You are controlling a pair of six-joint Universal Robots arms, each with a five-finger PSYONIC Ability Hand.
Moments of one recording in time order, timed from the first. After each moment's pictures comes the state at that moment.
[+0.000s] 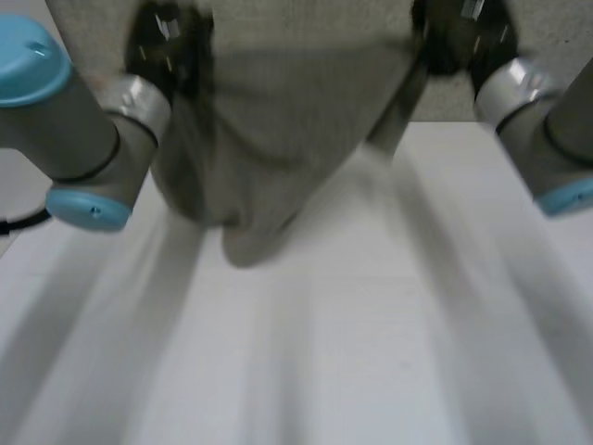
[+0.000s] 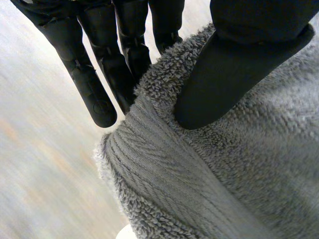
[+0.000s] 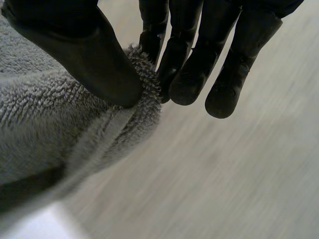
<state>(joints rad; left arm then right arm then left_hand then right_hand) 4.29 -2.10 -0.99 3.42 -1.50 3.52 1.89 -1.06 0.98 -0.30 1.28 2.95 1.13 1.21 1.21 1.22 0.98 1.30 1.30 1.34 1.33 1.14</state>
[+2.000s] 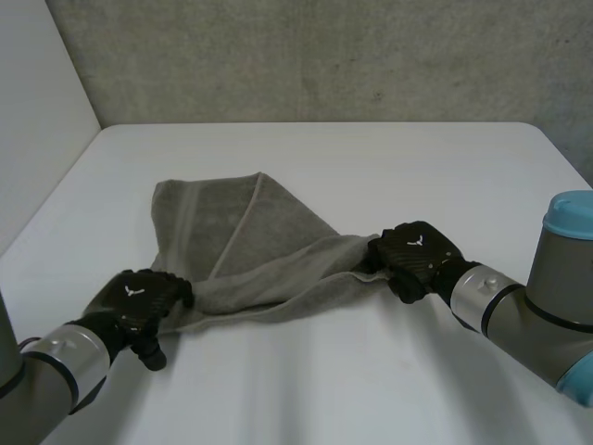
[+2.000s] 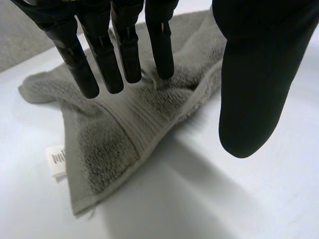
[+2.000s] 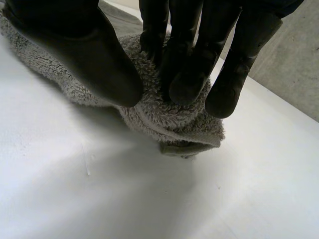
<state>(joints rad) 4.49 -1.66 -2.06 3.19 -1.35 3.46 1.88 -1.14 1.68 -0.13 1.11 2.73 0.50 0.50 0.50 0.50 0.32 1.30 1.31 1.34 1.33 1.14</state>
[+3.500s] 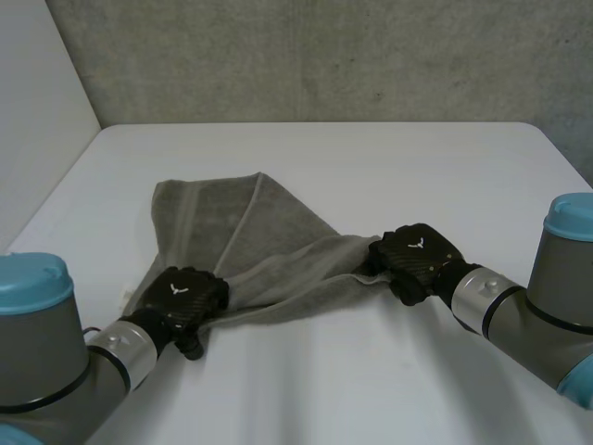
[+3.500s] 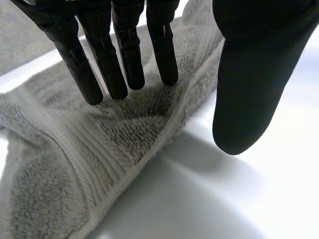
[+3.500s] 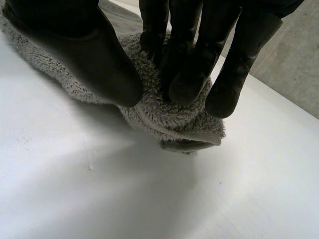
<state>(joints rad) 4.35 -1.87 -1.97 3.35 -1.36 3.44 1.88 -1.14 1.69 -0.13 1.11 2.72 0.58 0.58 0.58 0.58 0.40 1.30 1.31 1.34 1.33 1.14</state>
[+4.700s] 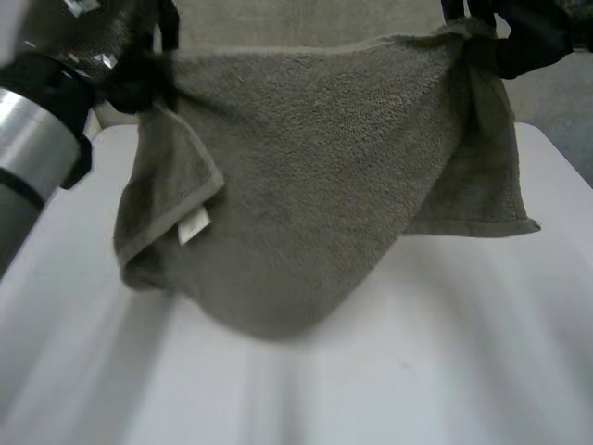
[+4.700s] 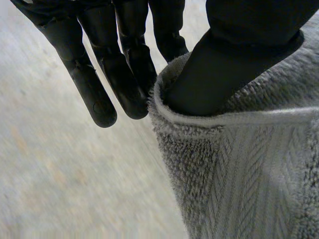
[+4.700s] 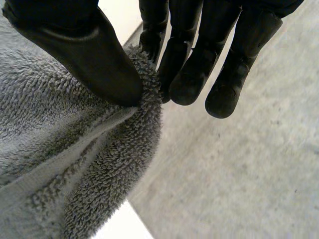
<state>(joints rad) 4.29 -1.53 -1.48 3.26 -1.45 3.33 1.80 -1.59 1.13 0.34 1.05 2.83 1.16 1.21 1.22 1.22 1.02 1.30 1.31 1.34 1.33 1.14</state>
